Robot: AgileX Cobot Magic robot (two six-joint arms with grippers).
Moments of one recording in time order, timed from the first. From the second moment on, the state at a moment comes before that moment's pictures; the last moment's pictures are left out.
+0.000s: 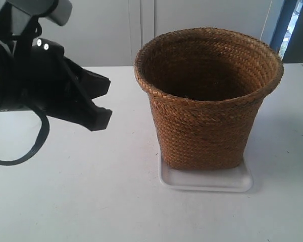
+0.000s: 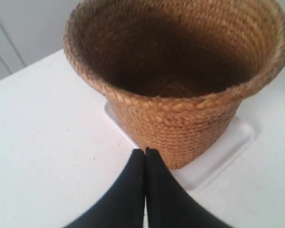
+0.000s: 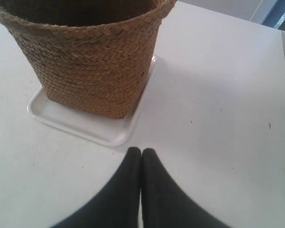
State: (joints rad) left arm -0.74 1.09 -0.90 0.30 0.37 -0.28; right arm 0.10 0.44 -0.79 -0.03 1.04 -0.08
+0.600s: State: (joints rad) left arm -0.72 1.08 -0.90 0.32 0.42 -0.28; right arm 0.10 0.44 -0.79 -0.03 1.04 -0.08
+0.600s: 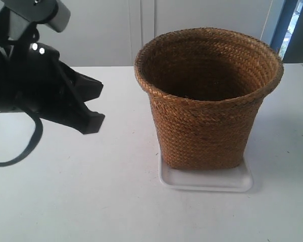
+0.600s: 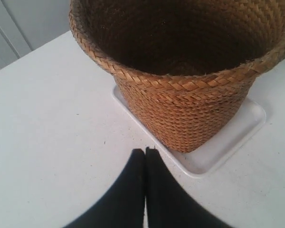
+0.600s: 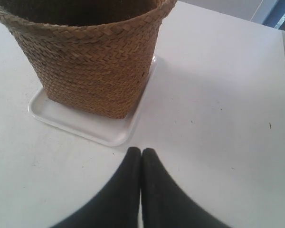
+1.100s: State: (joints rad) left arm -0.14 0.70 -0.80 -0.03 0.65 -0.07; right arm 0.10 0.44 -0.79 -0.03 1.04 -0.08
